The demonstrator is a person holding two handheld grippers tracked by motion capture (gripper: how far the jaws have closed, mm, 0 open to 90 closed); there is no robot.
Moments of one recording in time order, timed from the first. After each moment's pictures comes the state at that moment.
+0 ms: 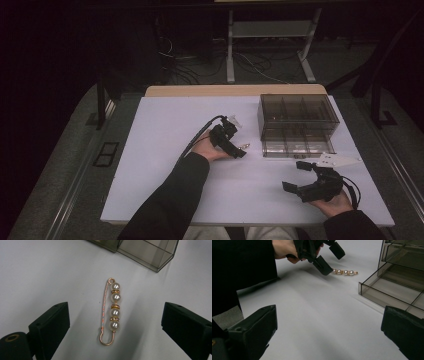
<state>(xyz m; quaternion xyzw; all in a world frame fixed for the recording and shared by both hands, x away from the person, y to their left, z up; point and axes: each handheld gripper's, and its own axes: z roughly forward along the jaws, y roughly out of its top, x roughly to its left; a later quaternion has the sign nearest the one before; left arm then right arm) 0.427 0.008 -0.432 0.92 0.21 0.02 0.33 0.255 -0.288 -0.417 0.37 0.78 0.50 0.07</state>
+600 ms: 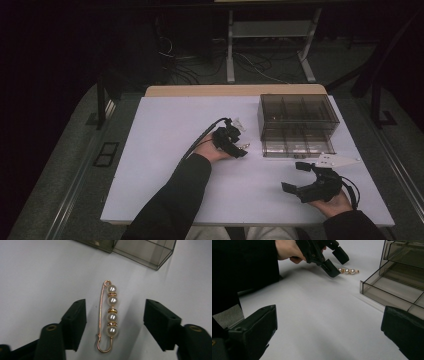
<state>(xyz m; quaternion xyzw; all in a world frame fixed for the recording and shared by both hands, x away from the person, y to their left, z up) 0.422 -0.001 -0.435 0.93 0.17 0.05 0.31 0.255 -0.286 -0.418 0.37 0.78 0.50 0.07</state>
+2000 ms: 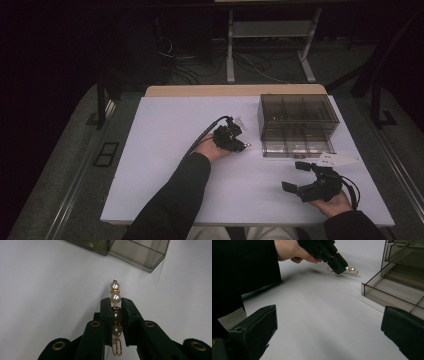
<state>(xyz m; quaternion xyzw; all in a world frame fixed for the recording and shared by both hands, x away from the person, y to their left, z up) 0.423 -0.003 -0.421 0.94 0.16 0.03 0.30 0.255 -0.286 -0.418 0.37 0.77 0.51 0.06</state>
